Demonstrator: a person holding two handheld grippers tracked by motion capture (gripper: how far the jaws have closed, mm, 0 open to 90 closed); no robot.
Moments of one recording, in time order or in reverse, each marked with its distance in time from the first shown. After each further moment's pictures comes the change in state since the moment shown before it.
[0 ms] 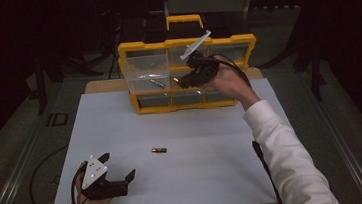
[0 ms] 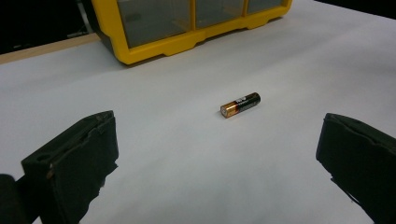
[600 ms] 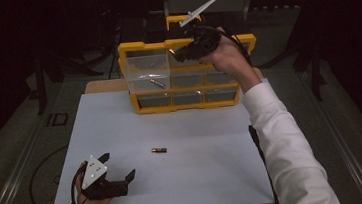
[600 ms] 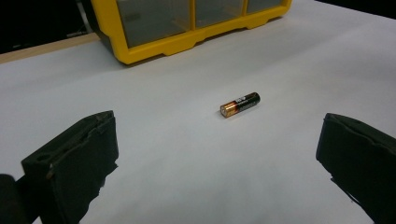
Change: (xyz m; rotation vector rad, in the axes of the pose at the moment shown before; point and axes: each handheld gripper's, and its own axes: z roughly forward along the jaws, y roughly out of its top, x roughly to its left) left arm 0.000 0.000 0.000 0.000 -0.001 -0.002; right arm -0.010 0.052 -0.048 -0.117 -0.054 0.053
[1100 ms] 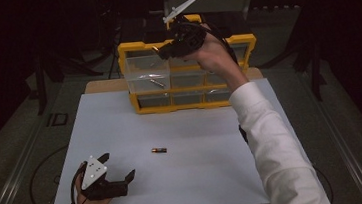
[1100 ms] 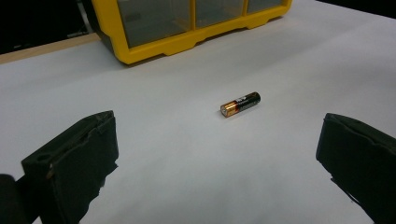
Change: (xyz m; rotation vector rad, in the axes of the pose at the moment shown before) left arm 0.000 0.000 -0.001 -0.001 0.003 0.002; right arm 0.022 0.028 0.011 -0.054 0.036 -0.027
